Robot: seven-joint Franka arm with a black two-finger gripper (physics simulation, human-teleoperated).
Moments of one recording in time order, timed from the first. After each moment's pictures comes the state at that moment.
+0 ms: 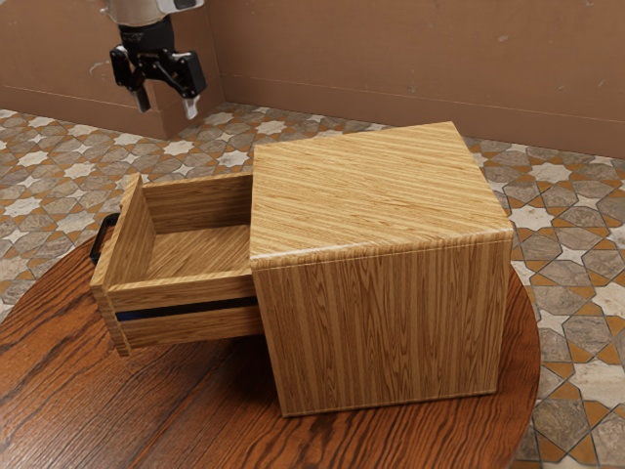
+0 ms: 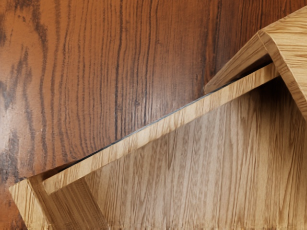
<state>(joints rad) 0.00 0.25 0.09 -1.12 0.02 1.41 -0.01</state>
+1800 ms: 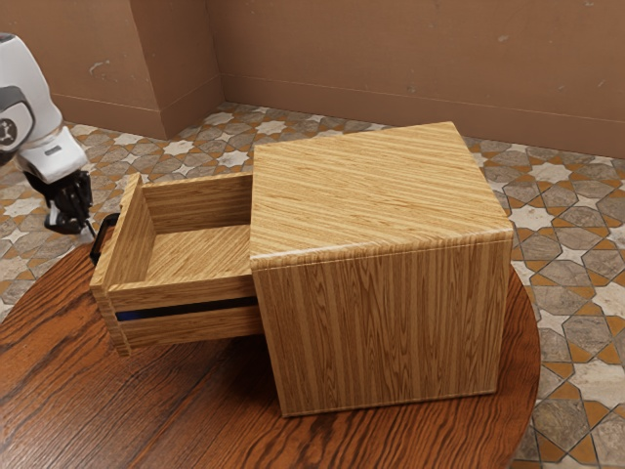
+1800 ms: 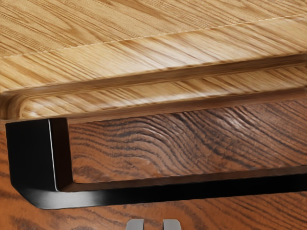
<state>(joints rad) 0.15 -0.35 0.13 -2.24 0.06 2.01 1.36</state>
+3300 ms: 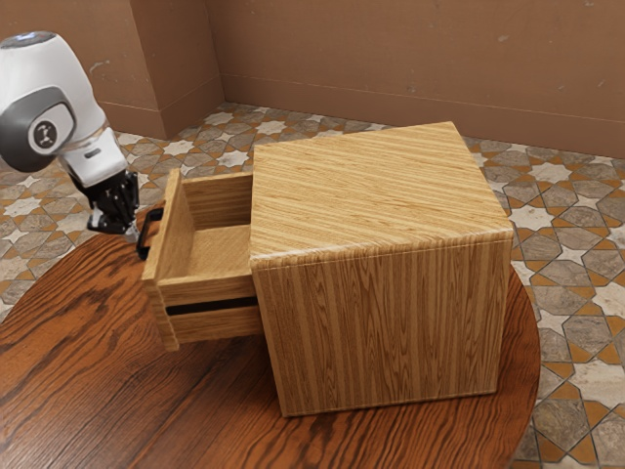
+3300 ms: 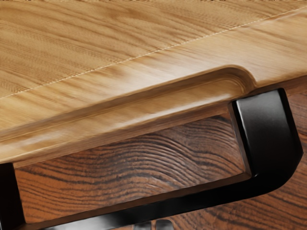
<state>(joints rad) 0.15 -0.34 -0.01 -2.23 -0.03 2.04 1.41</state>
